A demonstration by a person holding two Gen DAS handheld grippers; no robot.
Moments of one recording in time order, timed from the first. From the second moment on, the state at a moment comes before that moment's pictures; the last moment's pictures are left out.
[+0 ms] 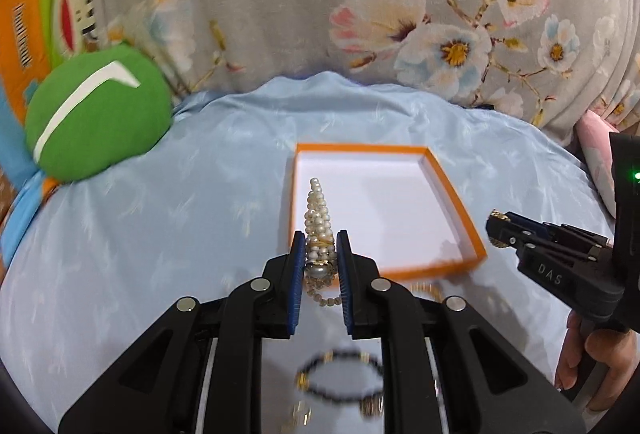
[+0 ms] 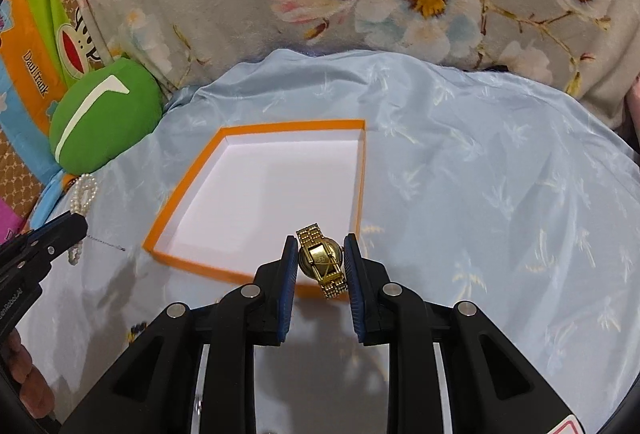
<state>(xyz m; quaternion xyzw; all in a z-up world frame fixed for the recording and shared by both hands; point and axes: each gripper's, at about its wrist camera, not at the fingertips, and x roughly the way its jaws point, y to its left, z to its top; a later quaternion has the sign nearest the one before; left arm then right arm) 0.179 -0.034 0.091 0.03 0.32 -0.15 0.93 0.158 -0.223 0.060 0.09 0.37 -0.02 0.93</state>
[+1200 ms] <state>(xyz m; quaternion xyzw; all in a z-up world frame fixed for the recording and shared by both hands) 0.291 -0.056 0.071 0.01 0.33 -0.14 0.93 0.211 -0.238 0.054 0.07 0.36 -0.03 0.93</state>
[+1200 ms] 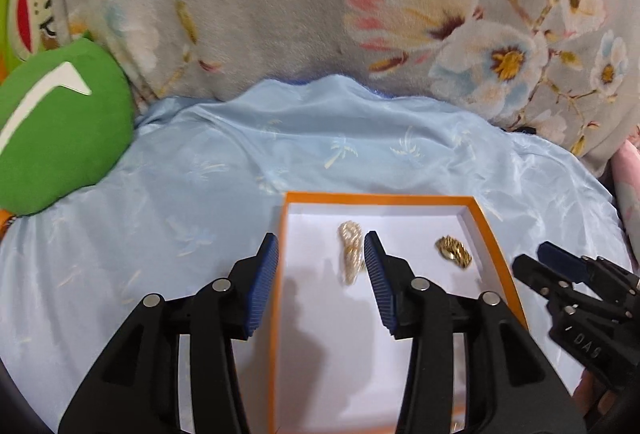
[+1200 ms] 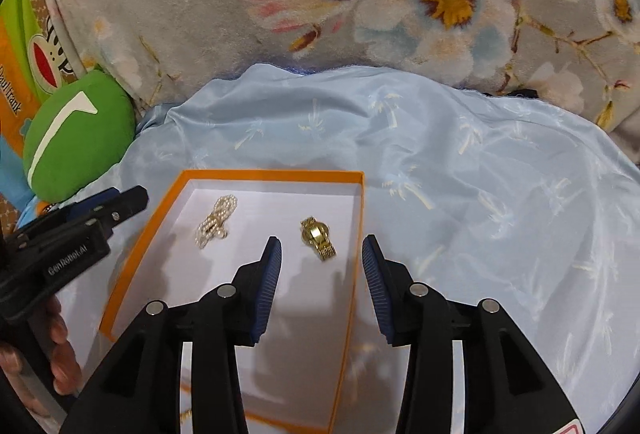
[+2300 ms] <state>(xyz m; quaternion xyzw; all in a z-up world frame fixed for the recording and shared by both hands) 0.077 0.036 0.003 -0.04 0.39 -0.13 0.91 0.013 -0.171 0.004 0.11 0.38 -0.03 0.92</state>
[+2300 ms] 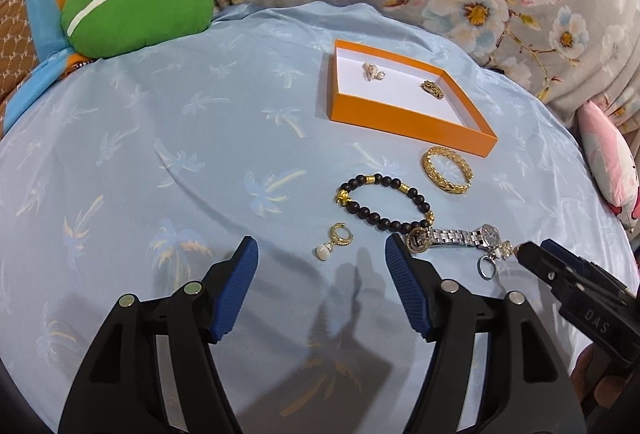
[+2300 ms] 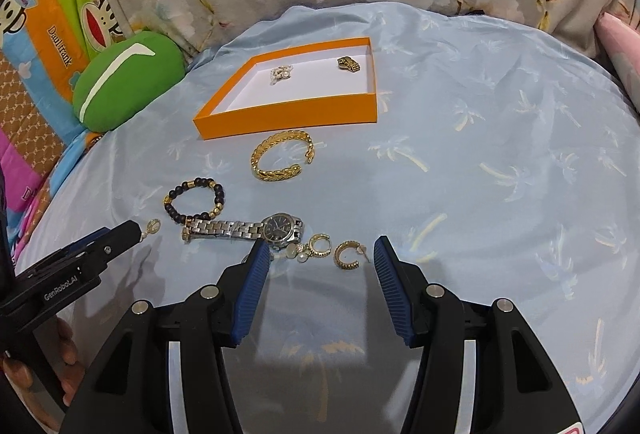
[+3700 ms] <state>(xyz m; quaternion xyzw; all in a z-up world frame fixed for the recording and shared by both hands) 0.080 0.032 0.000 -0.05 0.40 -0.14 0.91 0.070 -0.183 0.019 0.06 0.40 -0.05 0.91</state>
